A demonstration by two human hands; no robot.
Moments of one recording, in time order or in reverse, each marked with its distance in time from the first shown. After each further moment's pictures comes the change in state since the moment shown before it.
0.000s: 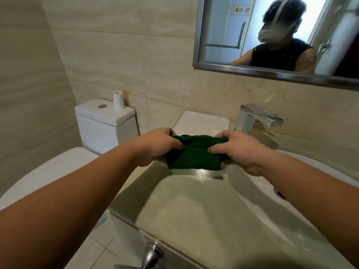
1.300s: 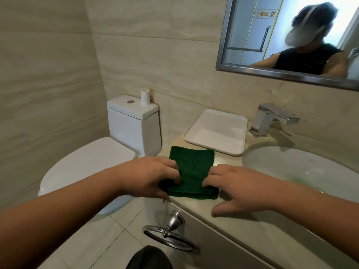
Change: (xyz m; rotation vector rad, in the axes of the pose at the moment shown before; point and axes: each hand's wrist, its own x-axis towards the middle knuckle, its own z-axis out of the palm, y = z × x) left_hand -0.135 -0.084 -0.015 1.084 -0.140 0.647; right_hand -0.094 0.025 0.052 -1.256 -0.444 -0.760
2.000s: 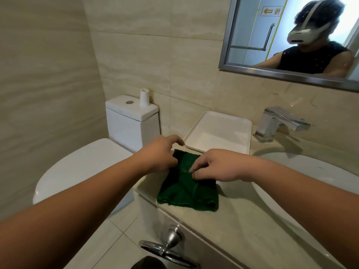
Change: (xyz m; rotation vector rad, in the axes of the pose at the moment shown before) left_hand 0.073 -0.033 -0.013 -0.472 0.234 -0.647; right_hand 0.077 0.021 -0.042 0.663 -0.106 0.317
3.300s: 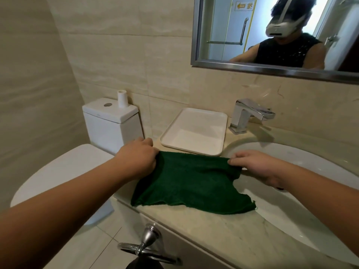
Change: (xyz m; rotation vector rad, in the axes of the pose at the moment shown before) left_hand 0.016 0.007 0.022 0.820 -0.023 0.206; right_hand -0.056 0.166 -0.007 0.629 0.330 0.321
